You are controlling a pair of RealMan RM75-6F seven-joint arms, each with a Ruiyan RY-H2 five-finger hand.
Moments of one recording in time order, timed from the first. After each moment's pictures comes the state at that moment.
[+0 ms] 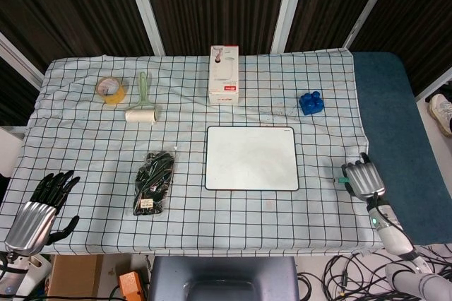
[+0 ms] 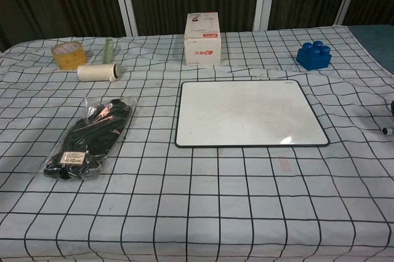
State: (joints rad) left arm -0.16 -1.10 0.04 -1.58 1.70 1.50 -0.05; right arm 0.42 -1.56 0.03 -0.89 -1.40 1.00 -0.16
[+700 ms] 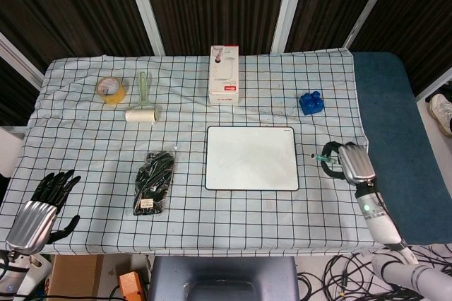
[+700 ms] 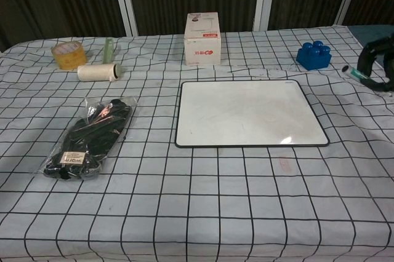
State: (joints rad) left arm -0.17 -1.10 0.04 -1.58 1.69 1.48 -0.05; right arm 0.47 -1.51 0.17 -1.10 -1.40 1.13 0.24
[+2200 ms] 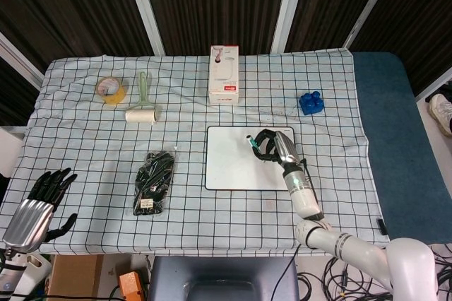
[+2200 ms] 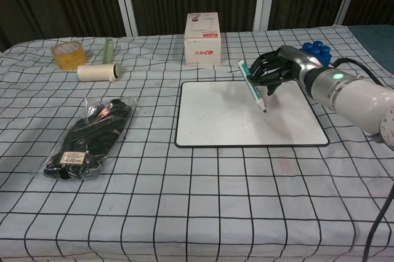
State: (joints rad) left arm -0.17 -1.09 0.03 -1.57 1.67 1.48 -0.07; right arm 0.76 -1.83 0.40 -1.06 -0.98 0.81 0.29
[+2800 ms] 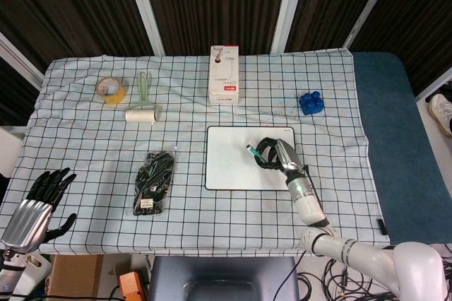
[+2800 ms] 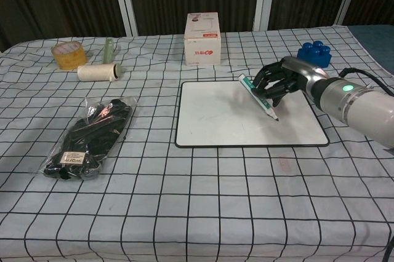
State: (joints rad) left arm -0.17 -1.09 0.03 -1.57 1.68 1.49 -0.08; right arm 0.71 -1.80 0.36 -1.11 -1.01 0.82 0.28
